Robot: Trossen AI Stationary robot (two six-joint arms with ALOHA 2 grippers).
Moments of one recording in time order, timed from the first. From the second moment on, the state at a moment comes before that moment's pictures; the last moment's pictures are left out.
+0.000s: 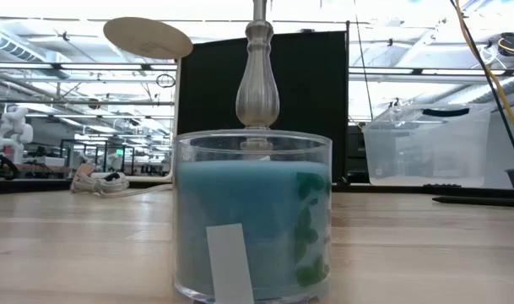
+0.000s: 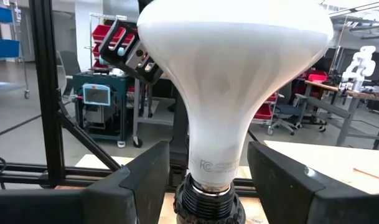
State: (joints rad) left arm -0.18 1.53 1.85 -0.59 -0.53 0.93; right arm 0.05 1.28 1.02 0.37 0.08 -0.09
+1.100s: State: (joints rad) left arm -0.18 1.53 1.85 -0.59 -0.53 0.92; right arm 0.09 1.30 1.02 0.36 0.08 -0.09
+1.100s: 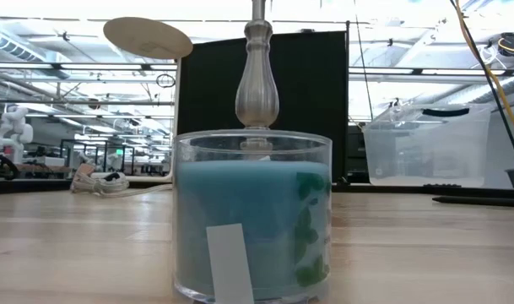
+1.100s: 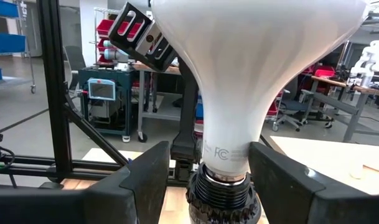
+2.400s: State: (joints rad) left arm -0.17 1.53 1.85 -0.60 -0.53 0.92; right arm 0.16 1.20 1.02 0.24 0.17 -0.19
